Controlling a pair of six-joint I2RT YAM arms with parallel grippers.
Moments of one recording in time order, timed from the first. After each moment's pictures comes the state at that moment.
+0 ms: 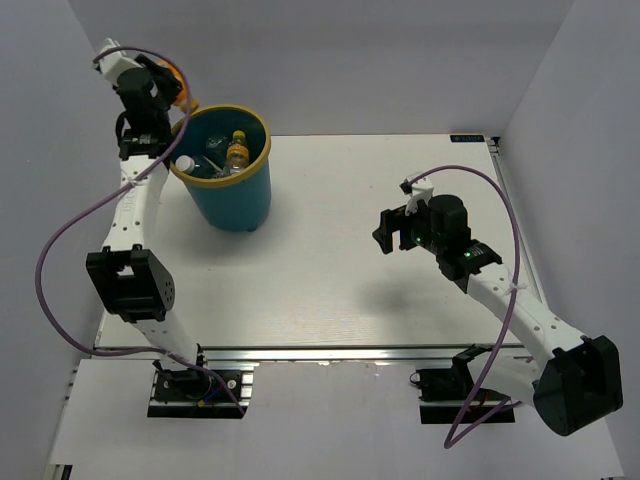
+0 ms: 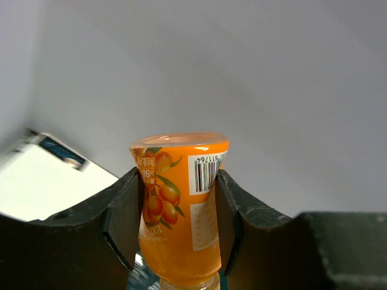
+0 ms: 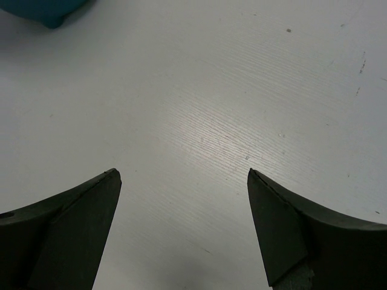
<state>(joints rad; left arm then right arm) 0.08 1.76 1.83 -0.04 -0.28 -0.56 0.44 1.10 0.79 -0.13 -0.16 0.05</state>
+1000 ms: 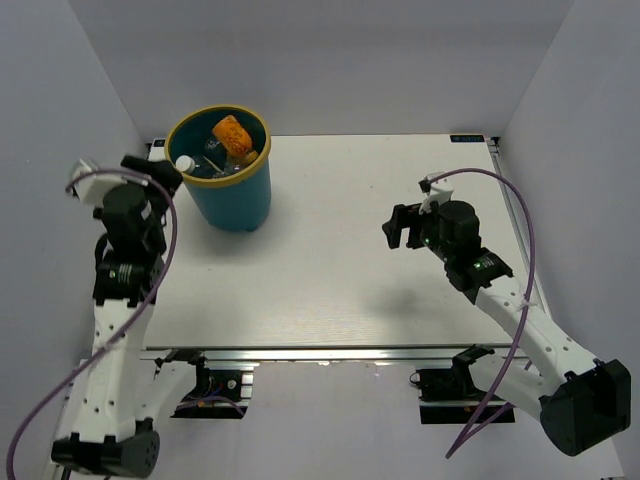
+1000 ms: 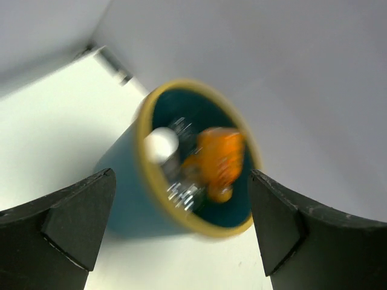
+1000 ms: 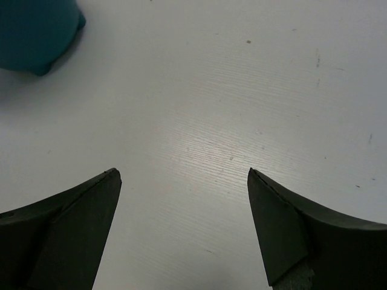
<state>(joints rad) -0.07 0.96 1.24 -0.37 -0.45 -0.74 0.44 1.00 0.76 -0.13 -0.05 0.15</state>
